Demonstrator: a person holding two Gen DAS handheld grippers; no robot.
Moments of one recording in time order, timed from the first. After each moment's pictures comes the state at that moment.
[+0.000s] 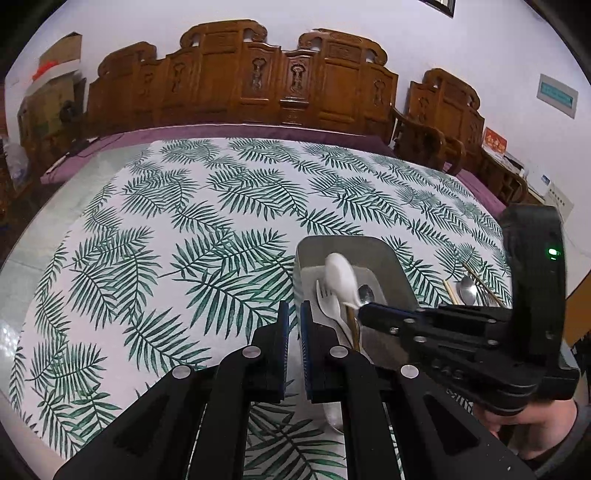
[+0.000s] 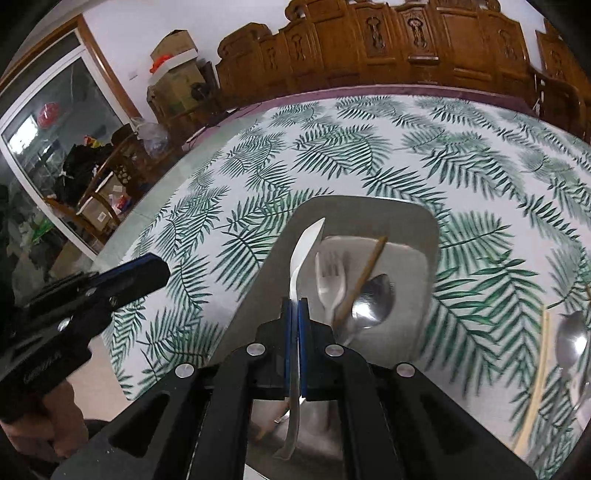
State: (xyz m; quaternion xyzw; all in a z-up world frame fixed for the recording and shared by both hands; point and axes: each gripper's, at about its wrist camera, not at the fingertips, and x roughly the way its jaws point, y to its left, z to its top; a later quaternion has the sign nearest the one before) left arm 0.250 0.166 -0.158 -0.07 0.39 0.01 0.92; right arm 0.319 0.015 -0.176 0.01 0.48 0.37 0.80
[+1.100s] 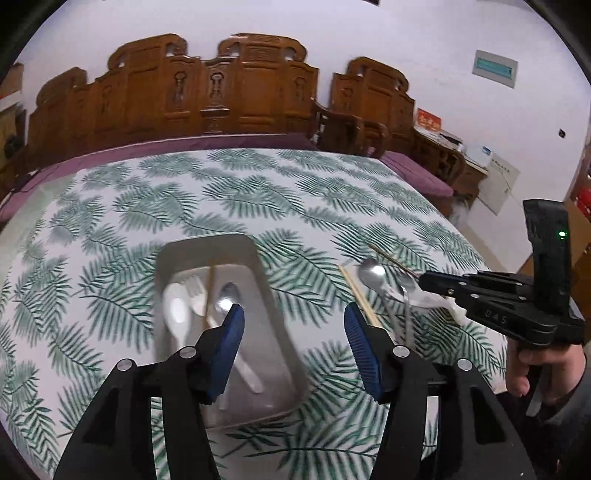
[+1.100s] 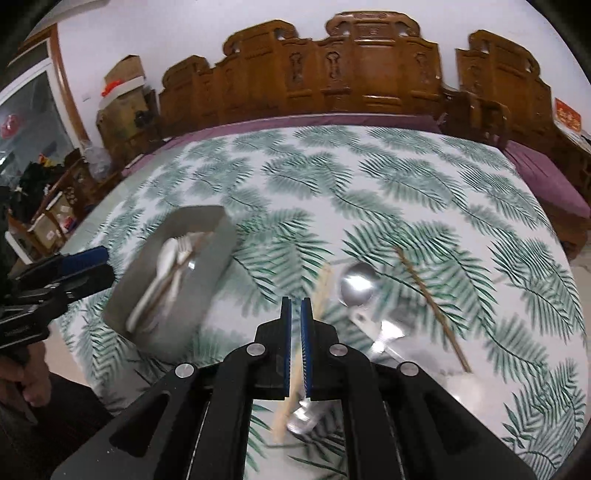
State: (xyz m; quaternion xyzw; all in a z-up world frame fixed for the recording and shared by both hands) left arm 0.243 0.048 -0.153 -0.04 0.38 -0.11 0.92; right arm 0.293 -0.195 -0.145 -0.02 0.43 0.23 0.87
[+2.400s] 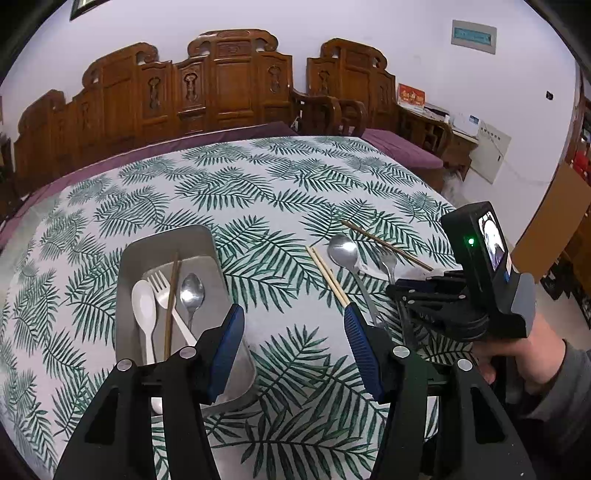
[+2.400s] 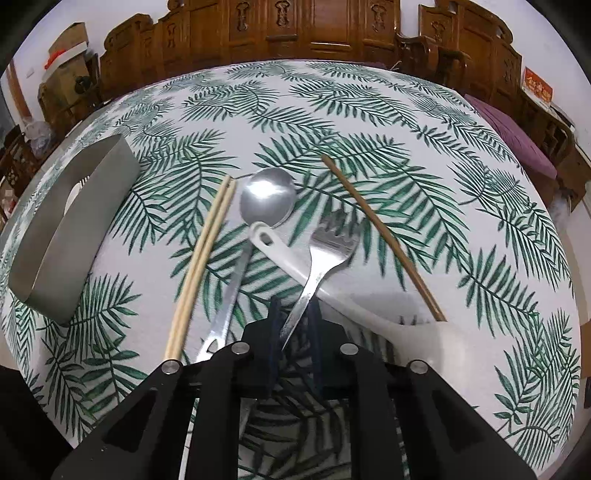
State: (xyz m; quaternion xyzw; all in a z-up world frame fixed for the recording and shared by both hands) left arm 0.235 0.000 -0.158 0.01 0.39 -0.12 0.91; right arm 0.313 -0.216 -0.219 -0.07 0.51 0.14 0.85
